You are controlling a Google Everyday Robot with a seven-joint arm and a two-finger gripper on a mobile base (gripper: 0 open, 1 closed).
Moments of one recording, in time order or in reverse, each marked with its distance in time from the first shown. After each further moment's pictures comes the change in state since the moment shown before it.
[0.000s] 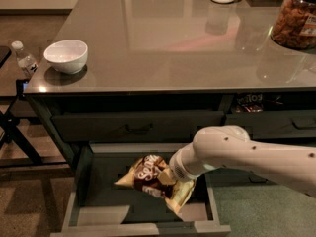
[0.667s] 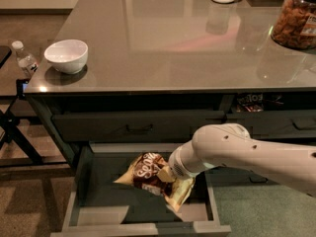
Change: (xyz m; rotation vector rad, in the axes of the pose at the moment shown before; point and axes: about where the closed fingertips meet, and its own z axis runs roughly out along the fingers) arm -0.008 -0.001 -0.013 0.028 -0.014 -0.019
